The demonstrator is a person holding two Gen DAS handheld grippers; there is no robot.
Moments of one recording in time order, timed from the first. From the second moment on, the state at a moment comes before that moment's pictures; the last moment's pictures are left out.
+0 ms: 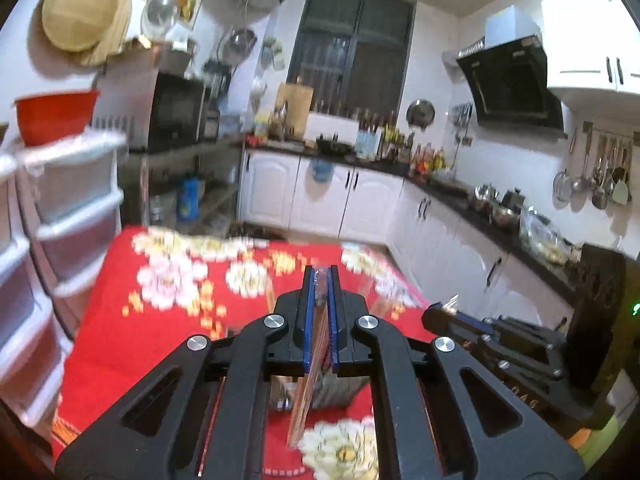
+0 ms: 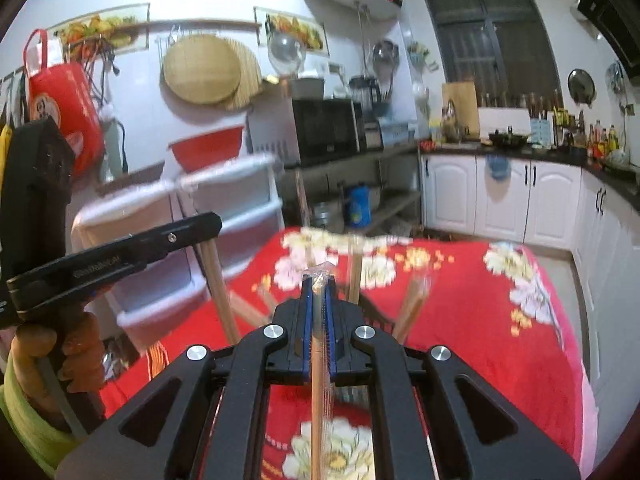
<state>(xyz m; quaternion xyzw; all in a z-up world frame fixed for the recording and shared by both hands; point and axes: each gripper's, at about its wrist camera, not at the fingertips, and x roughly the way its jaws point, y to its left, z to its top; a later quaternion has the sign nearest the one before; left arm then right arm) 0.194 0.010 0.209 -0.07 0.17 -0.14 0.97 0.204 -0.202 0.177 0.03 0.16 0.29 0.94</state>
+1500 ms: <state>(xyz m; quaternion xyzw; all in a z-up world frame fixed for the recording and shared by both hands) 0.307 -0.018 0.161 -0.08 0.19 -0.10 0.97 0.332 -0.176 0.147 0.05 0.09 0.21 0.97</state>
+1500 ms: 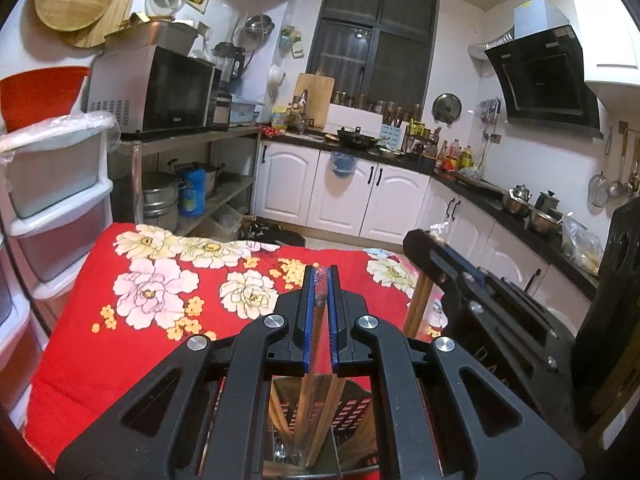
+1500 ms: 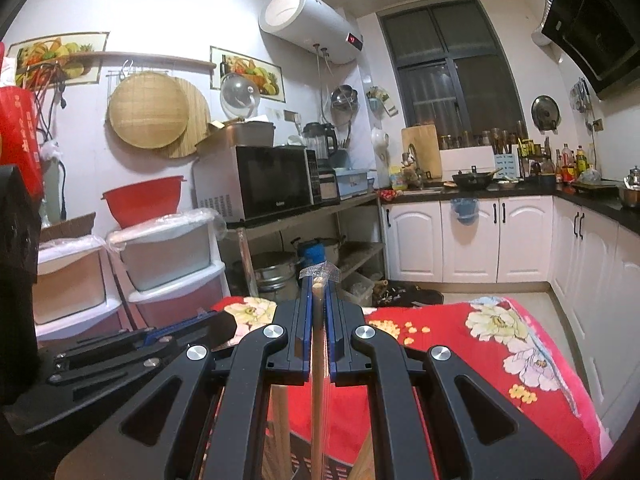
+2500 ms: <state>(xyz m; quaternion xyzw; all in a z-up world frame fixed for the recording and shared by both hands) 0.288 -0.002 0.131 -0.07 0.25 -0.09 0.96 0.294 -0.186 0.118 0.01 0.18 0.21 0.96</state>
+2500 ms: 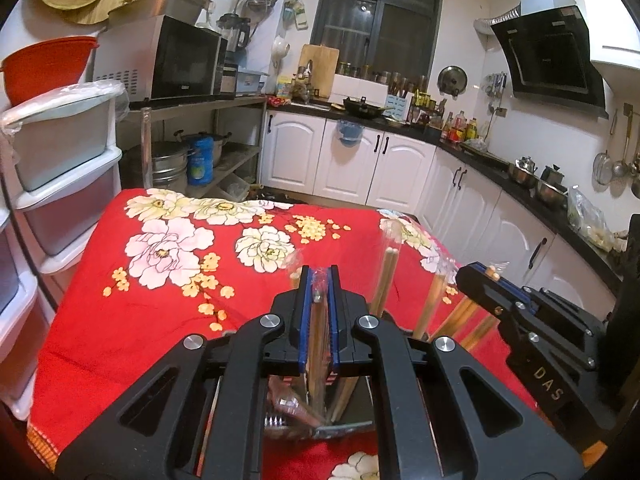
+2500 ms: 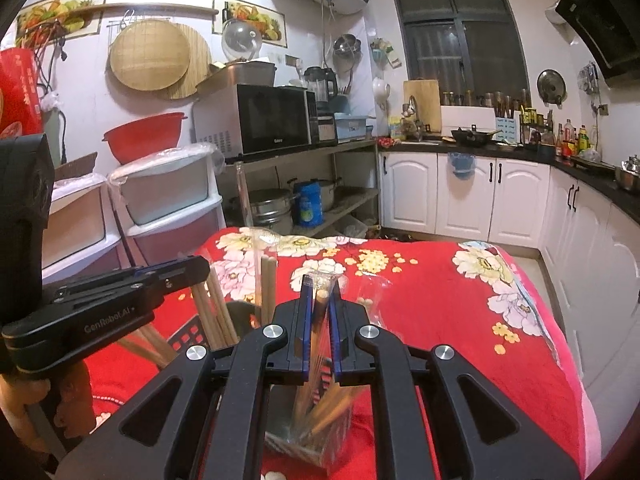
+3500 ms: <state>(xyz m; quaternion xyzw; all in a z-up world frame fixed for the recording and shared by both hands) 0.213 0.003 0.135 -0.05 0.26 -0.10 0.96 0.231 -0.207 0.125 0.00 0.21 0.20 0.96</state>
